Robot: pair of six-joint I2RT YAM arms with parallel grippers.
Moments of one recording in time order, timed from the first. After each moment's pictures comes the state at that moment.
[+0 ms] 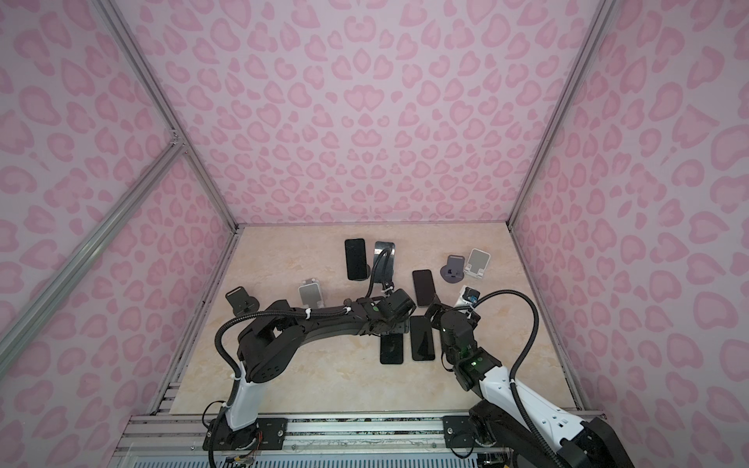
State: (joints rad) left arm -1.01 2.11 1.44 -0.45 -0.24 -0.88; right arm 0.52 0.90 0.29 0.21 0.58 0.59
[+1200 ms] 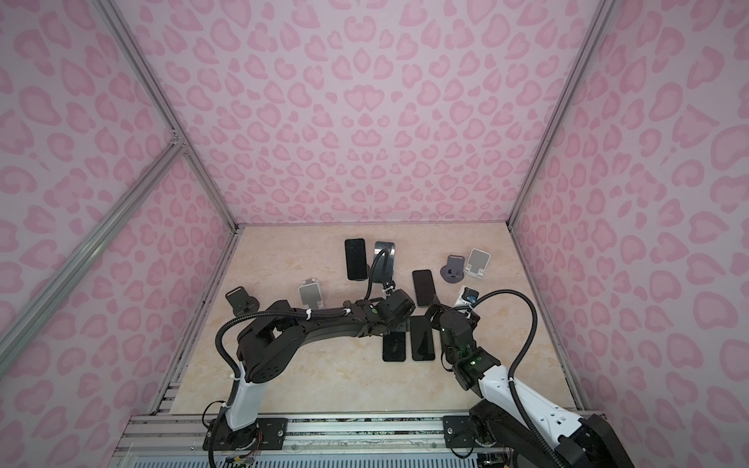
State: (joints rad) left arm -1.01 2.11 1.41 -0.37 -0.25 -0.87; right arm 0.52 0.92 0.29 0.22 0.57 0.59
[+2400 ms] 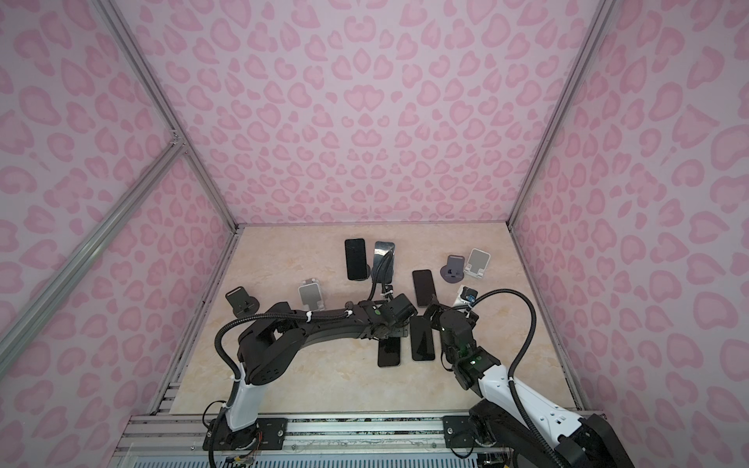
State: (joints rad) left arm -1.04 2.11 1.44 -0.53 -0.30 -0.89; right arm 0.52 0.92 0.29 0.22 0.55 0.59
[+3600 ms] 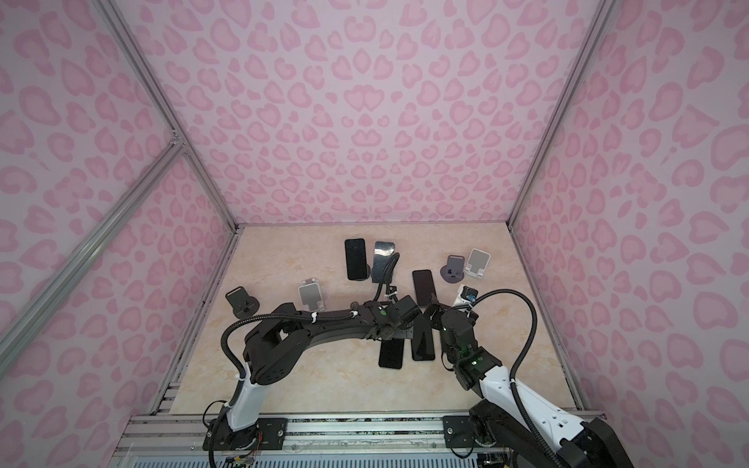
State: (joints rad) left arm -1.05 2.13 1.50 -0.60 -0.33 -0.89; right arm 0.51 0.90 0.30 0.21 0.52 0.58
